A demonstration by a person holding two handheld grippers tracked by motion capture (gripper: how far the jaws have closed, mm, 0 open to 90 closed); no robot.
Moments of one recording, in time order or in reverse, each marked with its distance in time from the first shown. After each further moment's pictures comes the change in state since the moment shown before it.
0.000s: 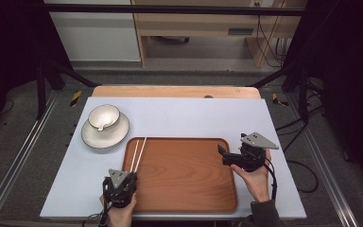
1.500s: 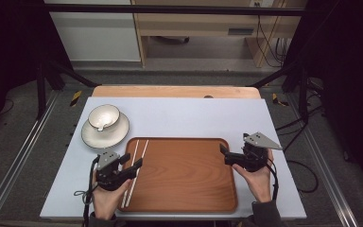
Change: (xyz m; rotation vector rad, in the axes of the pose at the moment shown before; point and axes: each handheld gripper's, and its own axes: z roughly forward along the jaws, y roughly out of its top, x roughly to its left) left arm 0.026 0.074 -0.019 -0.093 -0.287 0.105; right arm -0.004 0.001 -0.005 -0.012 -0.010 0.014
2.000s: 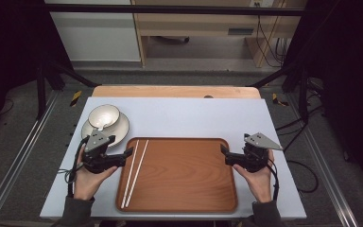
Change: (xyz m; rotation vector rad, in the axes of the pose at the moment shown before) left arm 0.044 0.033 -0.004 0.010 -0.025 0.184; right arm -0.001 -0.002 -0.001 0.003 -0.009 0.005
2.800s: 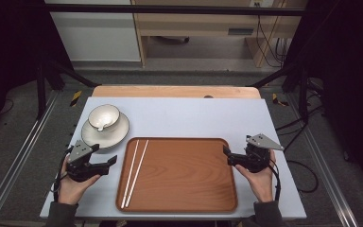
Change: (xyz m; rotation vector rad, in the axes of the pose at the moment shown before) left arm 0.040 -0.055 -0.009 0.009 0.036 -0.015; right arm -0.008 -0.008 0.003 0.028 -0.012 0.017
